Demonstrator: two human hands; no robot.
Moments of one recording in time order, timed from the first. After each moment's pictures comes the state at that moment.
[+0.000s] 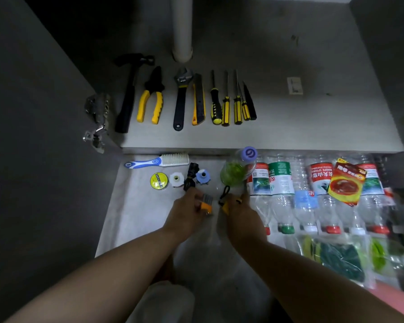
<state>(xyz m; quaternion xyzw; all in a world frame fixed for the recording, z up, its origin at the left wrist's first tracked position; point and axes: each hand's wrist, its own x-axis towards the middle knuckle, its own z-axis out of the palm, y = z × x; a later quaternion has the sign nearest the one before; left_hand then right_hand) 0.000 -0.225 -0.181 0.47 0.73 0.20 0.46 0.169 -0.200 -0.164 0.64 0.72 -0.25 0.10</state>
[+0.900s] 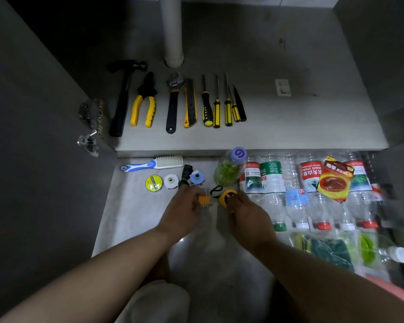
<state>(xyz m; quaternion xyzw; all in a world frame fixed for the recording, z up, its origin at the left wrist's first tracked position) 0.005 -0.220 -0.158 0.56 0.69 0.22 0.39 0.200 -0.192 -0.139 0.54 0.82 -0.20 0.03</state>
